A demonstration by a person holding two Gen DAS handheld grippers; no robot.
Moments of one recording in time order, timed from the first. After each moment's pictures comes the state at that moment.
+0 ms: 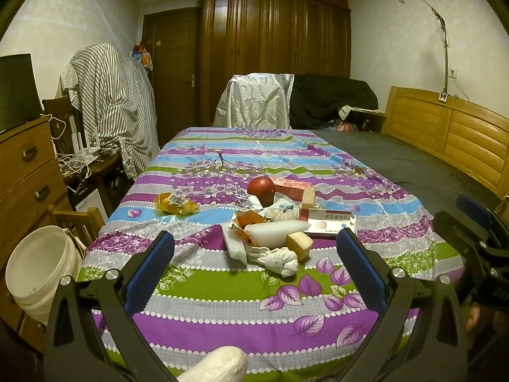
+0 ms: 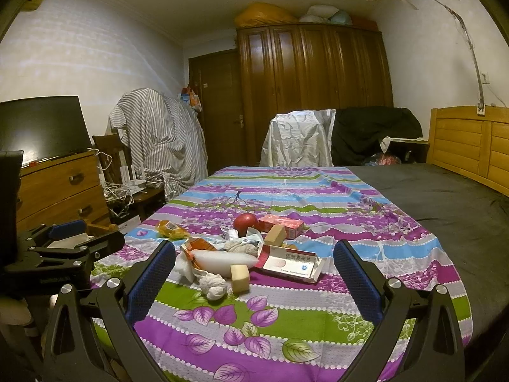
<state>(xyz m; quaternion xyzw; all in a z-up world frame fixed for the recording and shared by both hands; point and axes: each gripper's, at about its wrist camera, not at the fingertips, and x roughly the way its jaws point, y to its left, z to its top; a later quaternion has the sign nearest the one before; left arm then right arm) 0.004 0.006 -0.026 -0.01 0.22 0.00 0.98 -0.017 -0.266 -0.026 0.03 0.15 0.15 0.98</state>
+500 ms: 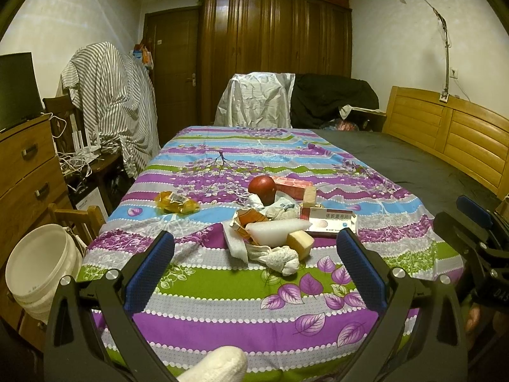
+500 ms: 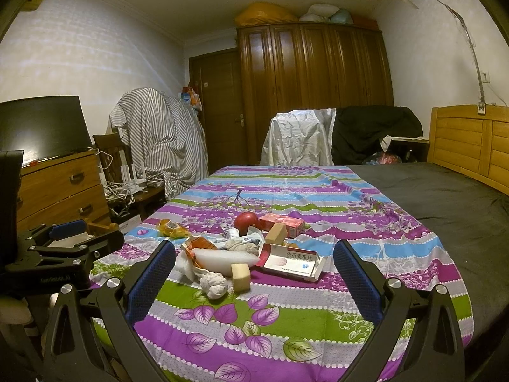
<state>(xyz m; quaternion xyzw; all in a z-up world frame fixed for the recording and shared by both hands) 0.006 0.007 -0.025 -0.01 0.22 0.00 0.98 -0.017 -0.265 -0.027 0.03 0.15 0.15 0.98</state>
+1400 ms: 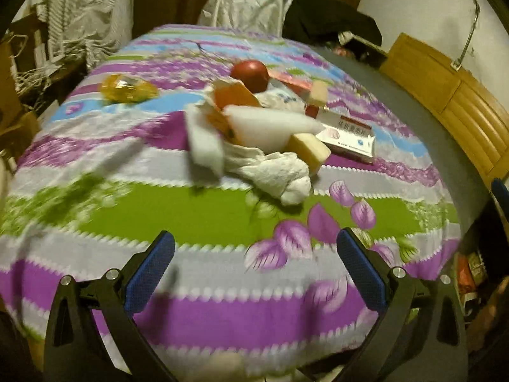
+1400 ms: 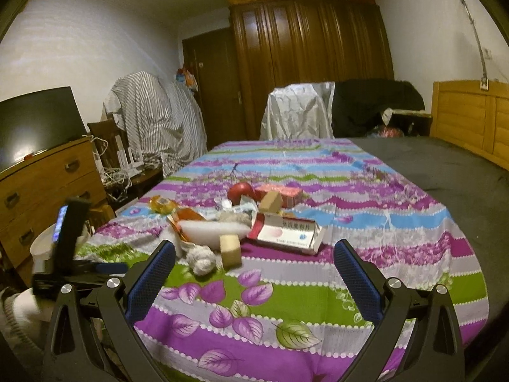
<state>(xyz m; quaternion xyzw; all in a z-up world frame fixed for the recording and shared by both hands) 0.097 0.016 -0.139 -0.07 0.43 -0.07 0.90 0.024 -0.283 -0.078 0.05 0.21 0.16 0.96</state>
